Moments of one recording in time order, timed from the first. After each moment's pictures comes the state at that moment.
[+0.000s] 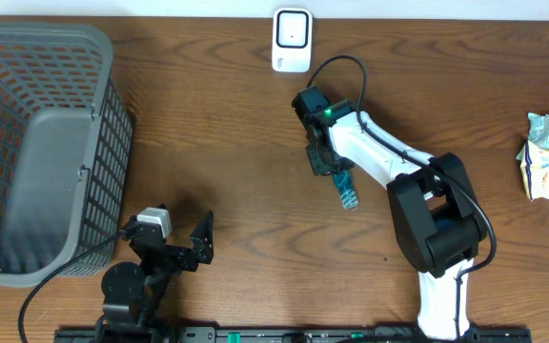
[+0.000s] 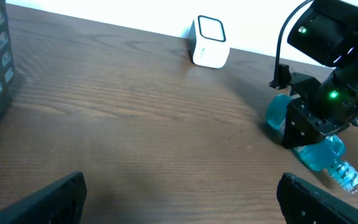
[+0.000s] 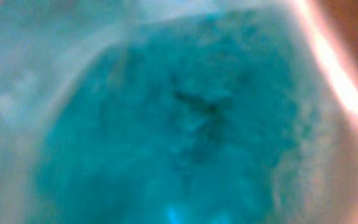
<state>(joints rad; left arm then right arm) -0.11 0.01 0.11 -0.37 0.21 -0.25 0.51 2.13 1.50 -0.90 0.23 0.26</state>
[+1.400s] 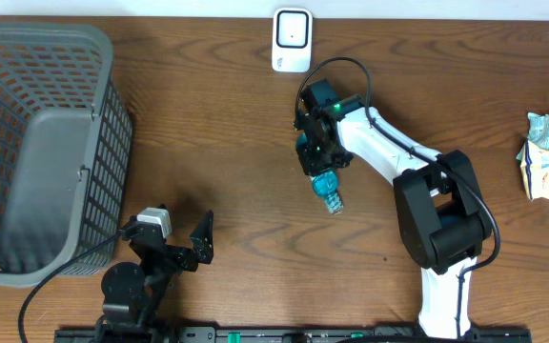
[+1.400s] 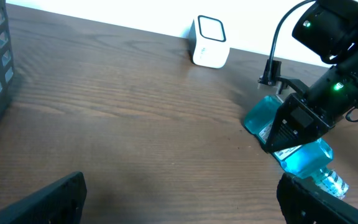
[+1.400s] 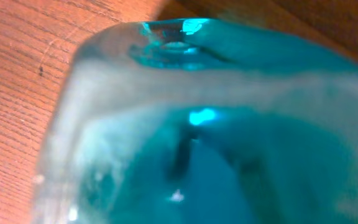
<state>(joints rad) -0.11 0.01 0.11 -0.37 0.21 -0.25 0.46 2.13 1.51 -0.86 -0.14 0.08</state>
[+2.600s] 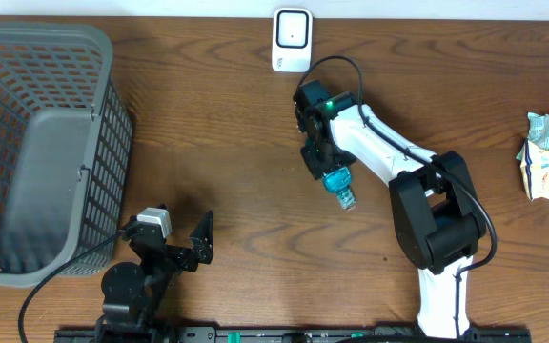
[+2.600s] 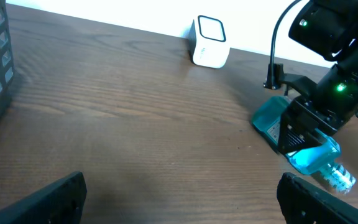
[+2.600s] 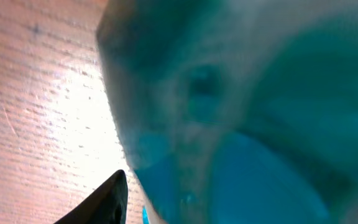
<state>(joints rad) -0.11 0.01 0.11 -0.37 0.21 -0.25 0.49 2.14 1.57 -0.99 0.07 0.08</state>
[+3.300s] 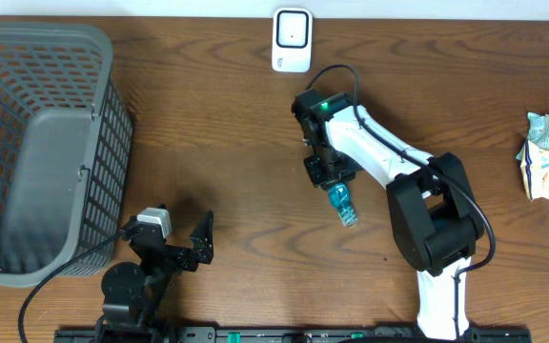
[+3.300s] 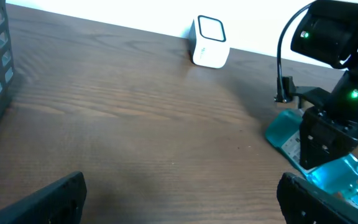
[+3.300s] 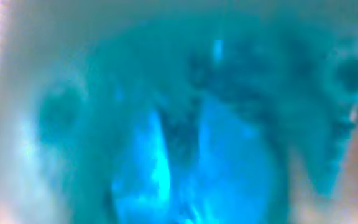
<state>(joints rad) -0.11 0.01 0.11 -0.37 0.21 -0.25 0.51 2.14 1.58 -1.16 0.07 0.19</state>
